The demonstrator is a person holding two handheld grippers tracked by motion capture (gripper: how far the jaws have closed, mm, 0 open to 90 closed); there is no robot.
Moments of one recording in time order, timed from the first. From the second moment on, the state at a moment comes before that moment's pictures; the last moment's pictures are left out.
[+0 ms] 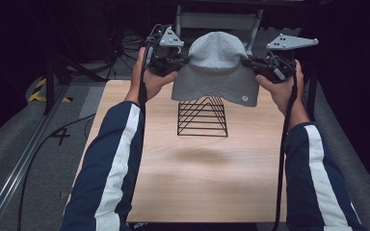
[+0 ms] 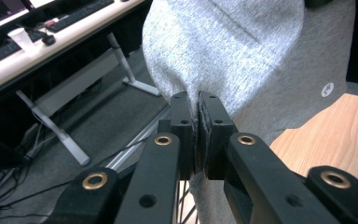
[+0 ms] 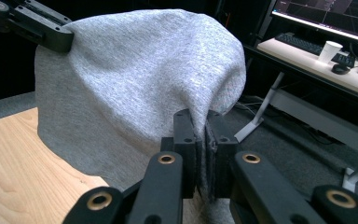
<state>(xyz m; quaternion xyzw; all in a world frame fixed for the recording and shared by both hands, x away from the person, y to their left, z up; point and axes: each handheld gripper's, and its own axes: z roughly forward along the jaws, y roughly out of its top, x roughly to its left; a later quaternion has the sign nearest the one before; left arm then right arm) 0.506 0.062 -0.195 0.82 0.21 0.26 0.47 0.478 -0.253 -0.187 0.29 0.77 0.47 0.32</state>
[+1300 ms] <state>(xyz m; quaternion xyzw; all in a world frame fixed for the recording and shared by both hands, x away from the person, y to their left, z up) 0.499 0.078 -0.229 0.82 0.20 0.22 0.49 0.473 -0.254 -0.219 0.27 0.78 0.48 0.29</state>
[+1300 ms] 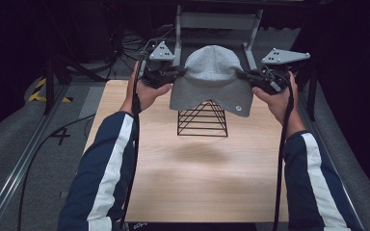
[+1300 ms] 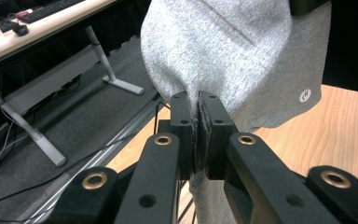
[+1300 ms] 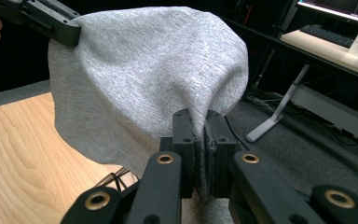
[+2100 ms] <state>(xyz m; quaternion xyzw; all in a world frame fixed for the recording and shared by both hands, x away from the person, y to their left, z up) 0.509 0.078 -0.315 0.84 0.23 0.19 0.46 0.485 -0.241 -0.300 0.27 0.83 0.42 0.25</state>
